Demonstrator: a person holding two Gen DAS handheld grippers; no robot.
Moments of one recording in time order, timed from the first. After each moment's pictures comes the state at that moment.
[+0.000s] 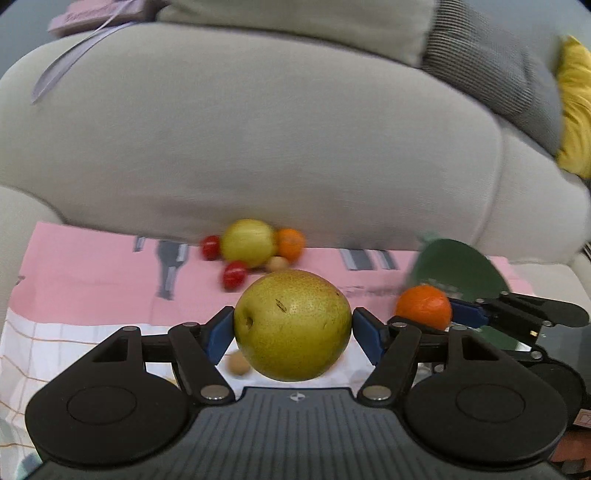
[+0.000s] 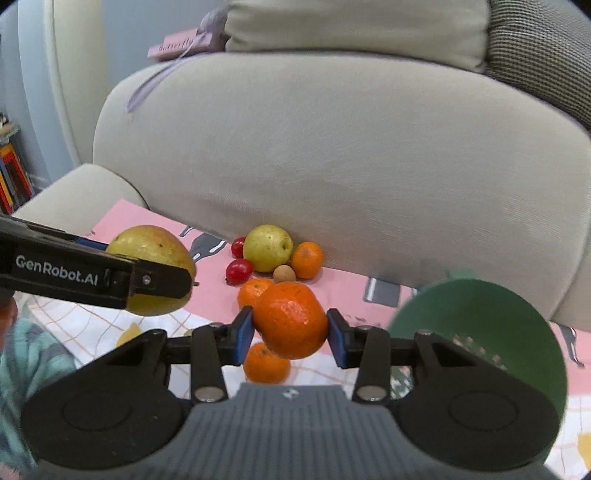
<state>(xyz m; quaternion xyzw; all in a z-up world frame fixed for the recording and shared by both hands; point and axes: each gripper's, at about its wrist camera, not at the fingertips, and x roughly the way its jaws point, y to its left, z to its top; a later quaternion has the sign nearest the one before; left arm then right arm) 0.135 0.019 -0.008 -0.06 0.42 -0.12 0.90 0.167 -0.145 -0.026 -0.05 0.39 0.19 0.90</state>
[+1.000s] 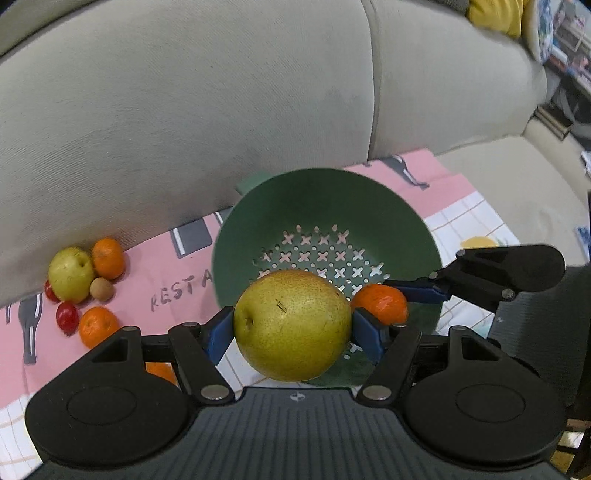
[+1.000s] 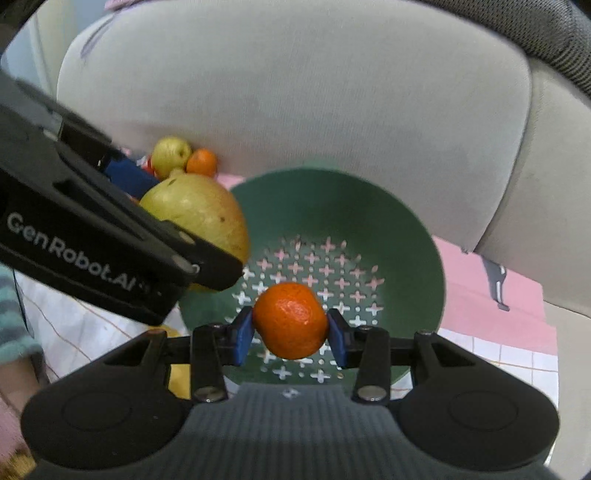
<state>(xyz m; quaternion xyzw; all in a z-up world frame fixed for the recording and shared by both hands) 0.175 -0.169 -0.033 0.10 0.51 -0.24 0.82 0.173 -0.280 -0.055 -0.10 0.47 0.17 0.86</state>
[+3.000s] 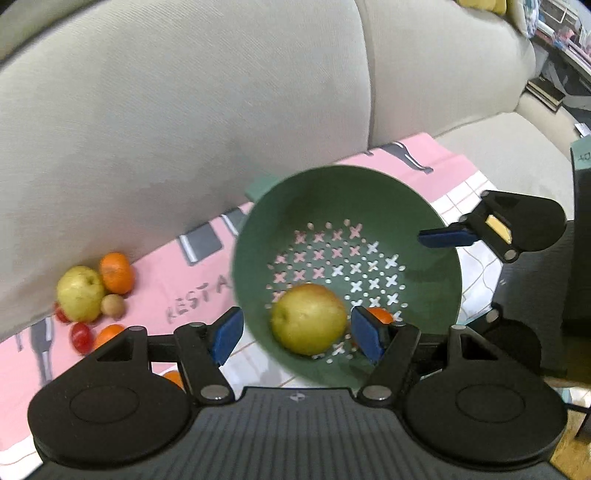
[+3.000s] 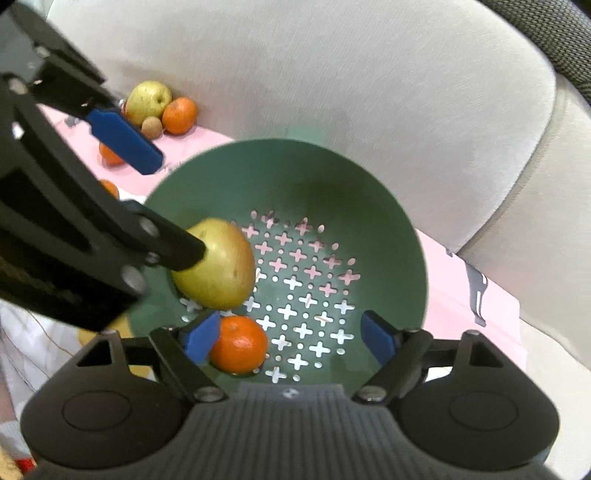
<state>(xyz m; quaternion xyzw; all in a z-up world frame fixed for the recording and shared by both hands) 0.191 -0.154 -0.024 0.13 0.50 -0.25 0.82 0.201 -0.270 -0.070 -0.19 0.51 0.14 0.83</state>
